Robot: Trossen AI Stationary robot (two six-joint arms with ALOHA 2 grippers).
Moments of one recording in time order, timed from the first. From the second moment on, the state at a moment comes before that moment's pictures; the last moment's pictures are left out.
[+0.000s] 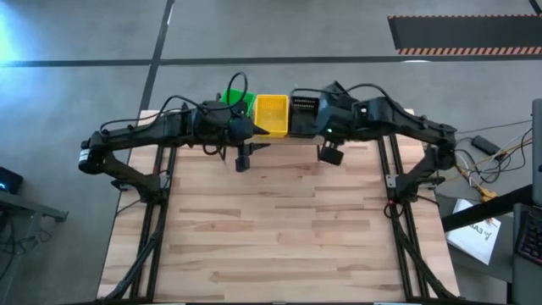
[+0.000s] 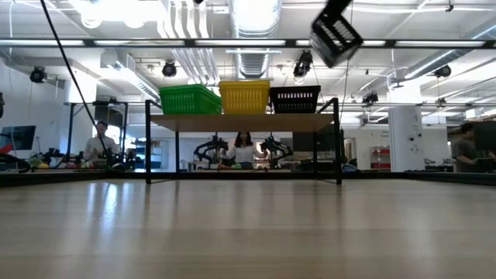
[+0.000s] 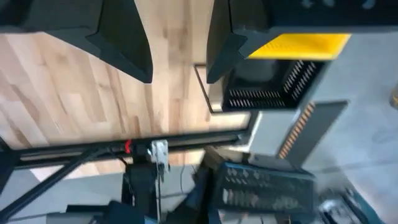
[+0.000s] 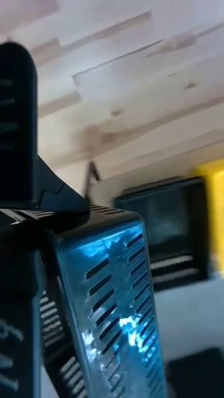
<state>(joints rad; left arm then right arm) 0.14 1.35 1.50 -0.54 -0.05 0.20 -0.11 1.63 2.00 -1.55 0.42 0.07</state>
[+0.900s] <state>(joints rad) 0.13 1.14 1.46 -0.74 -0.06 0.06 -0.27 2.02 2.28 -1.57 0.31 -0.17</state>
